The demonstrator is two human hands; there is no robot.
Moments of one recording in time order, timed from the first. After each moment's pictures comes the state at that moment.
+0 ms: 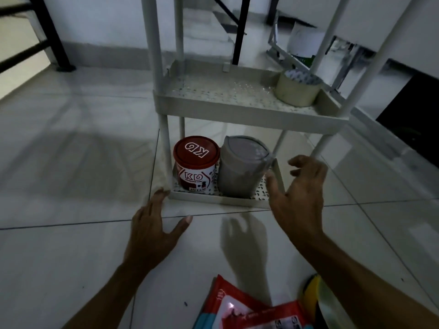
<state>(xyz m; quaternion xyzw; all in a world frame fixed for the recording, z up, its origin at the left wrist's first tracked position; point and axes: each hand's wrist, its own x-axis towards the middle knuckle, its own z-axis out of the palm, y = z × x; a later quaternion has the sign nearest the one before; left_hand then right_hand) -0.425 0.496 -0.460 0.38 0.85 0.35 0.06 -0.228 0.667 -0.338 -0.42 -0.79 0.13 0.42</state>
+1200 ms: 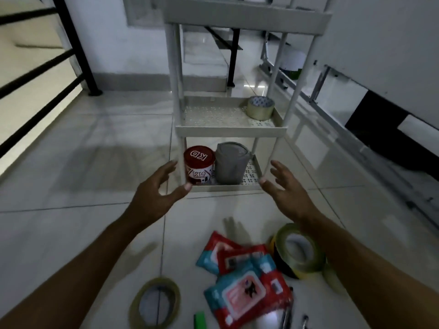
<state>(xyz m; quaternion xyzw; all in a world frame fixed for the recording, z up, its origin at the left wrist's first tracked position) -0.359 0.405 -0.258 0.41 0.75 0.49 0.16 -0.125 0.593 -0.235 -0.41 -0.75 0.45 0.25</state>
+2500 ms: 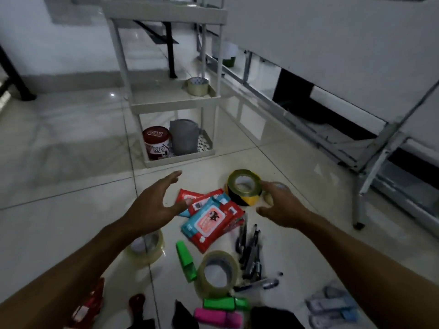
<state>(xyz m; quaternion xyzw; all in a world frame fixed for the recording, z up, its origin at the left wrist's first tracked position) -0.225 0.307 -0.241 0.57 0.73 0.31 0.21 0.061 0.451 -0.250 -0.50 -0.84 0.20 0.05</state>
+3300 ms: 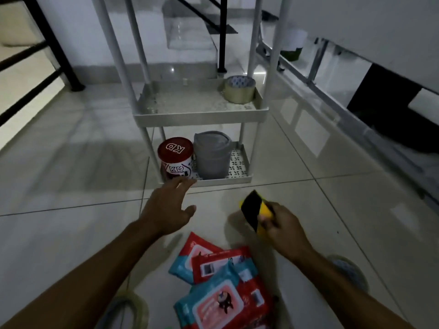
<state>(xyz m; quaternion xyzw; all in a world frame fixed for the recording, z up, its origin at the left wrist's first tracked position) -0.310 0.494 -0.312 0.54 0.83 0.15 0.07 -0.065 0.632 -0.345 -0.43 -0.82 0.33 0.16</state>
